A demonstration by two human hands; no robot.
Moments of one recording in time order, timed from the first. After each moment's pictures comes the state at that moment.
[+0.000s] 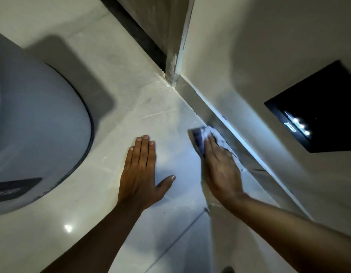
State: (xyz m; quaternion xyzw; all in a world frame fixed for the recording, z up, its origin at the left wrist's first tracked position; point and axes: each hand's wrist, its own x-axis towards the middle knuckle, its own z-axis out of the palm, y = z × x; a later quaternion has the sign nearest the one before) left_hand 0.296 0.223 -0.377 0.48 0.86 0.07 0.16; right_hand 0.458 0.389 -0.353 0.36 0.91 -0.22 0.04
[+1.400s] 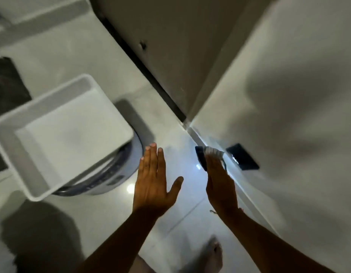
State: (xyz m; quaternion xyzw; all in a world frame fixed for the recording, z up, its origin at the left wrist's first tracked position) left_hand 0.259 0.179 -0.059 0.41 0.87 0.23 0.15; right_hand 0.405 0.323 -0.078 0.39 0.89 -0.23 -0.08
